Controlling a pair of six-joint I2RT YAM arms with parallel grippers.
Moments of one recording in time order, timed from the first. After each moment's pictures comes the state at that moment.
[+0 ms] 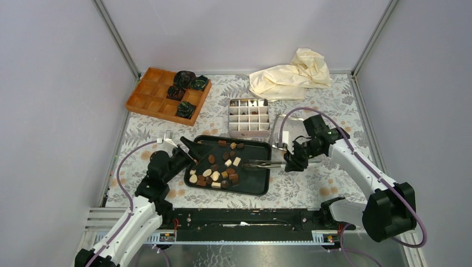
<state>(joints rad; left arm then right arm) -0.35 0.54 0.19 0.14 0.33 -1.19 0.34 1.21 0.85 -0.95 -0.69 -0.99</state>
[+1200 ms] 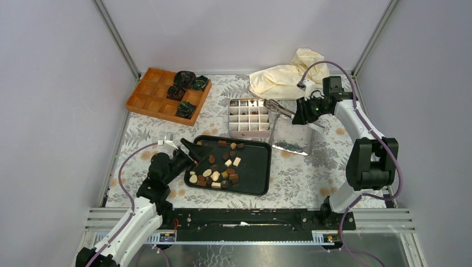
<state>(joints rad) -0.35 0.53 0.14 0.19 0.34 -1.22 0.03 1.63 1.29 -0.73 -0.64 -0.37</state>
